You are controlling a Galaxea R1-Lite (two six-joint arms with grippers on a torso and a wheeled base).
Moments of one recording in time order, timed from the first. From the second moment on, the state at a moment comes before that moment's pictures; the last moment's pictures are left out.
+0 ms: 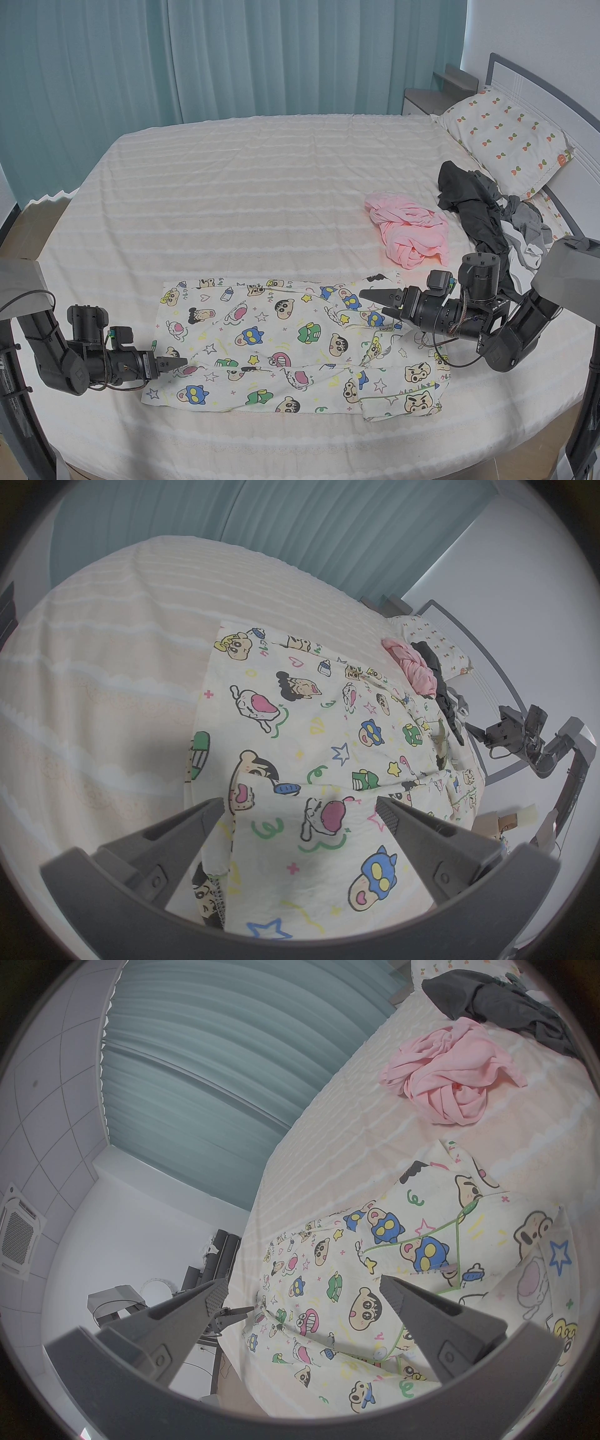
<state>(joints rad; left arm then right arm) 0.12 2.14 -0.43 -0.94 -0.54 -0.10 0.35 2.16 -0.74 -1.12 0.49 0.73</state>
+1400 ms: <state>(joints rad) 0.17 2.13 -0.29 -0.93 -0.54 -0.05 0.36 2.16 -0.74 -1.12 0.49 0.73</state>
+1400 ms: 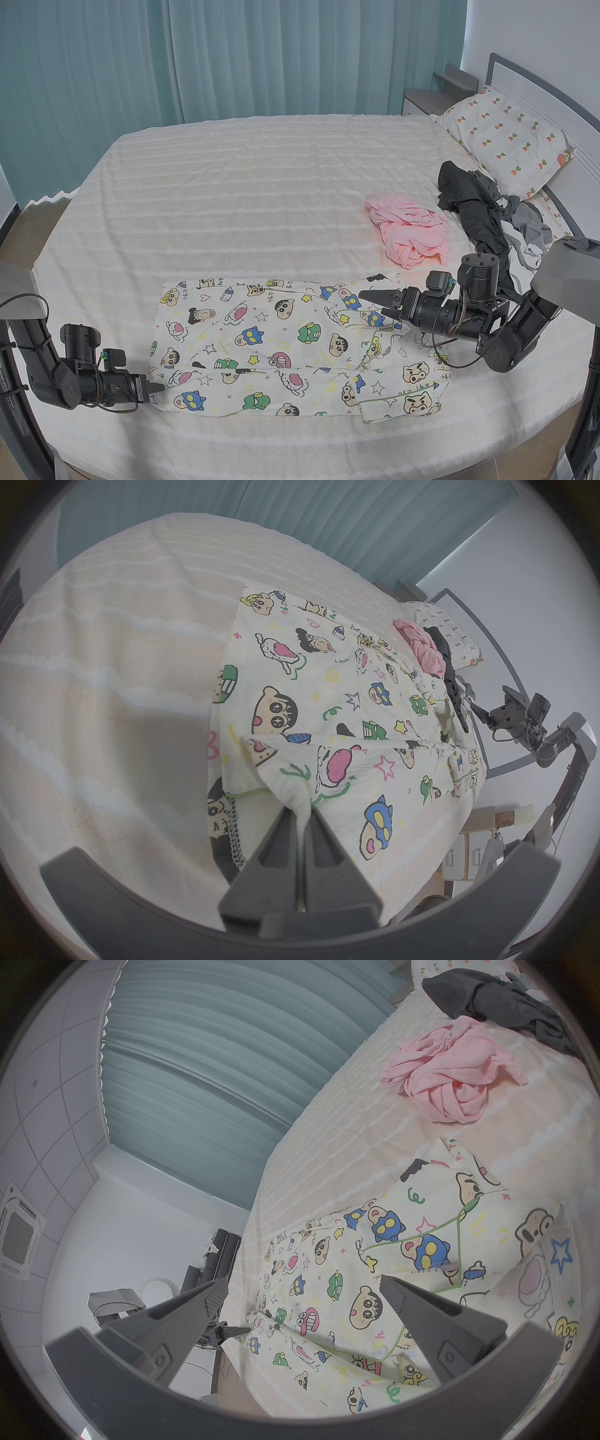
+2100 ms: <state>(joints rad) 0.20 2.14 -0.28 -0.93 -0.55 -0.06 0.35 2.16 -0.74 -1.12 0.49 0.73</state>
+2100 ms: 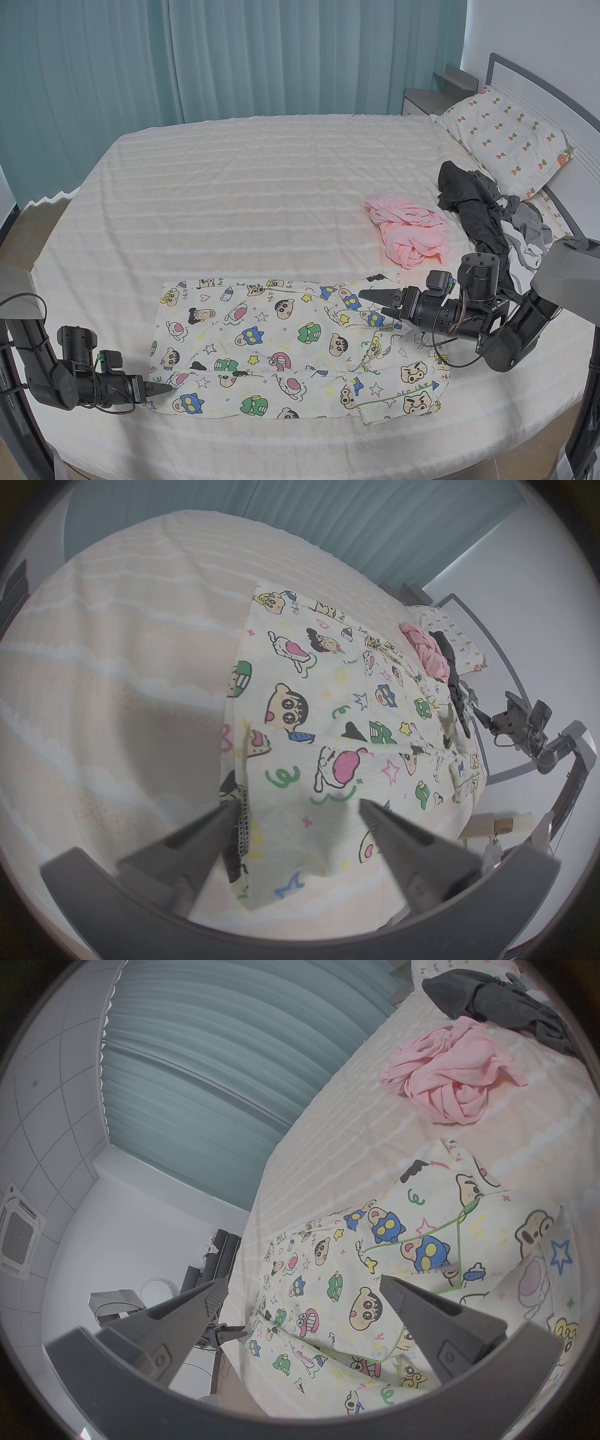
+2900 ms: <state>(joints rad) 0.15 2.03 -0.77 -0.67 -0.39 -0.45 0.25 2.26 -1.14 -0.64 0.36 0.62</state>
